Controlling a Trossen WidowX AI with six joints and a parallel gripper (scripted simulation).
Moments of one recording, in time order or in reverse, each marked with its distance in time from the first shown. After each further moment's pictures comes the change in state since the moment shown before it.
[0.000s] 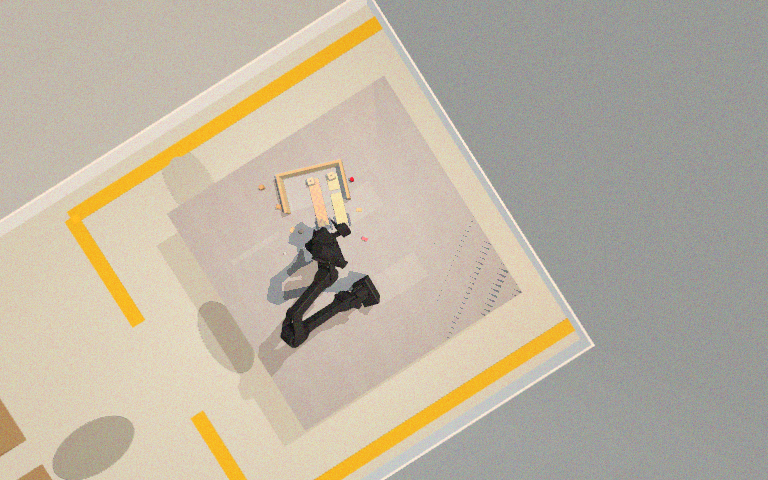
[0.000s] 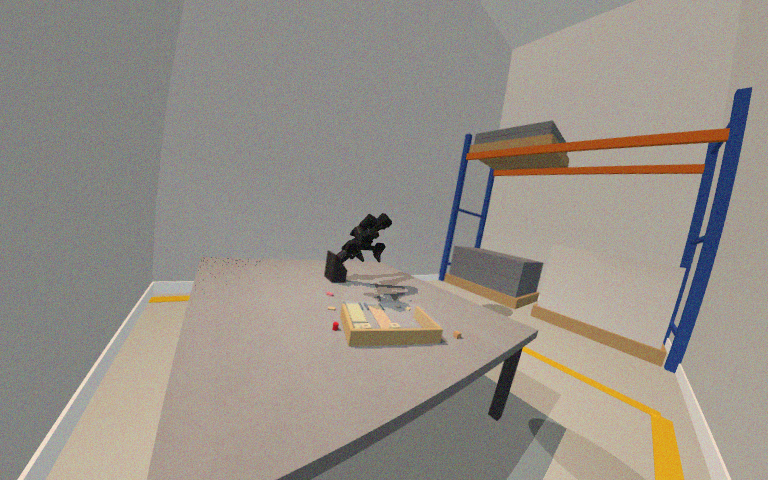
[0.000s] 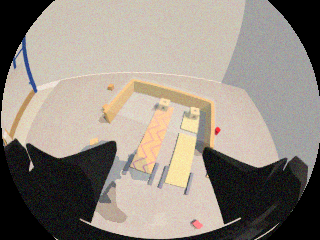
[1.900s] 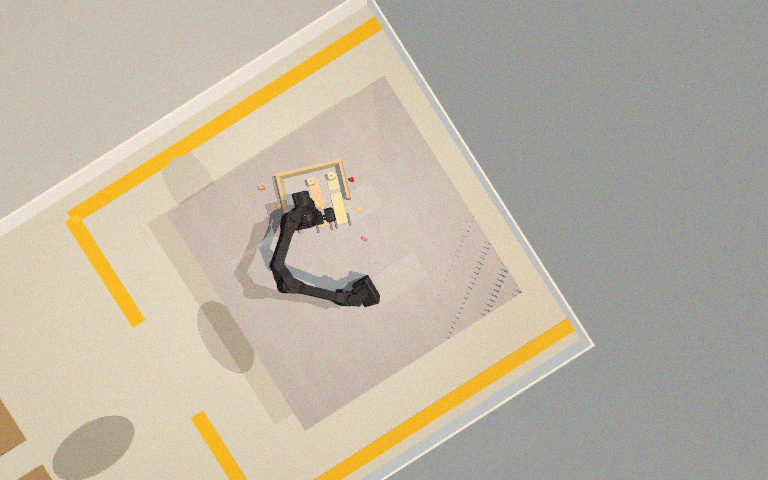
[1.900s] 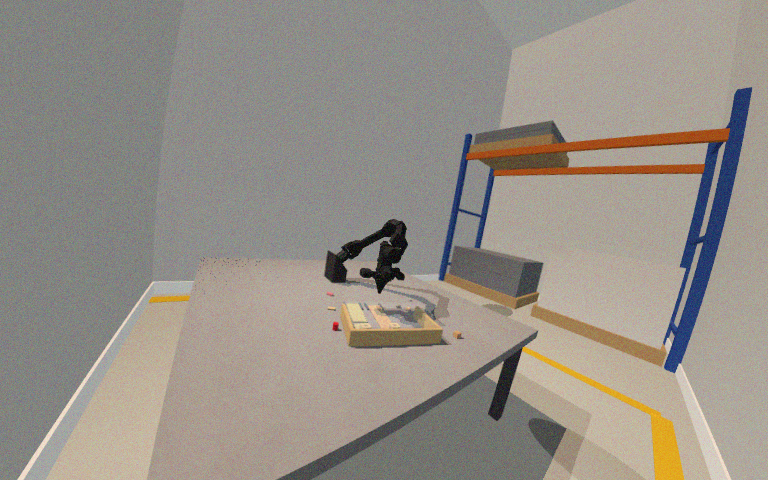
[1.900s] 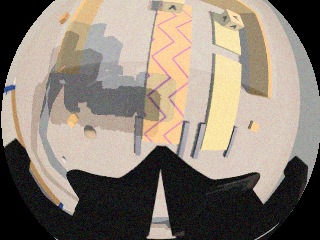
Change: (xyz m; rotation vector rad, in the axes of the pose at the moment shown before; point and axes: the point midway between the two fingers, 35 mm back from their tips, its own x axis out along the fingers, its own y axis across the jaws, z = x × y) arm 0.128 0.034 -0.045 0.243 0.935 -0.116
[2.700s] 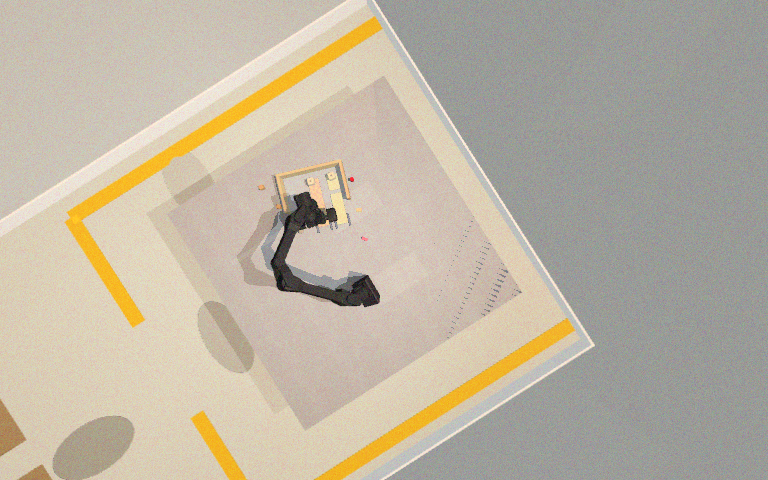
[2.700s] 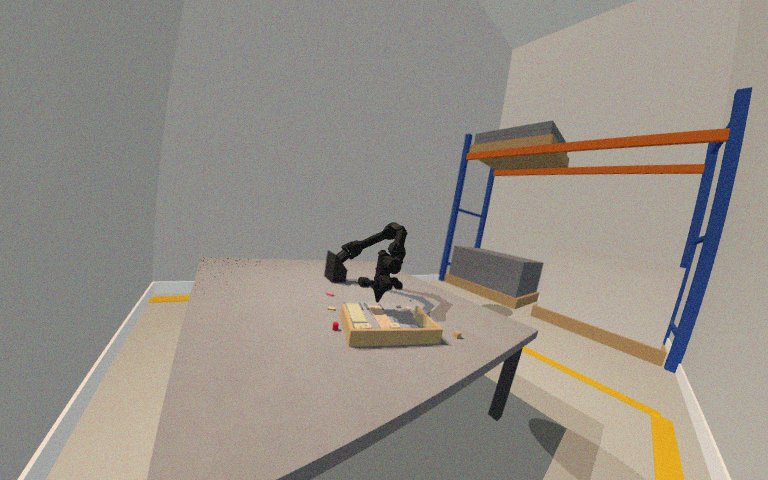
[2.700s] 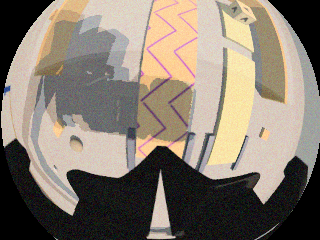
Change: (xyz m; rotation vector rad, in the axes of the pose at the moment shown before) arm 0.039 -0.002 0.002 0.000 0.003 -0.005
